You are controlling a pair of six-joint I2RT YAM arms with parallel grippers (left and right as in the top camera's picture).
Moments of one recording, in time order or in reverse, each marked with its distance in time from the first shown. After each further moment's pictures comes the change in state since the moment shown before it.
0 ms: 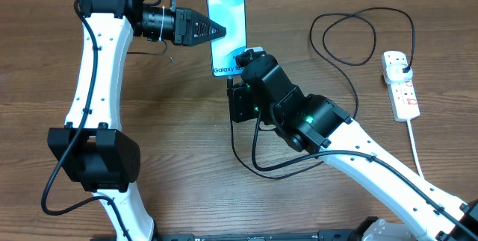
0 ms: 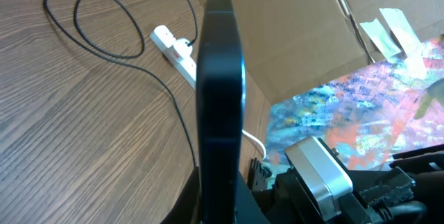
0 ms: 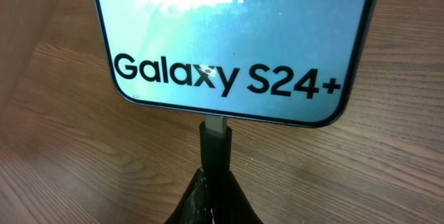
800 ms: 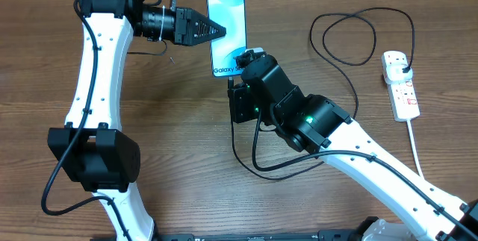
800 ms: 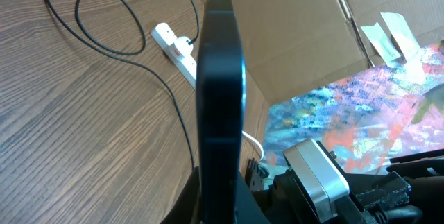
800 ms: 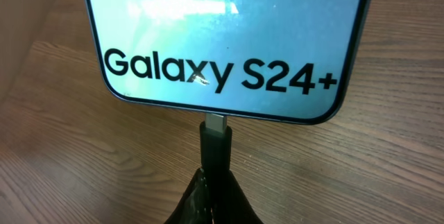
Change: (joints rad) left arm 0.000 0.000 0.000 0.000 -0.010 -0.031; right arm 0.000 0.000 0.000 -0.012 0.000 0.000
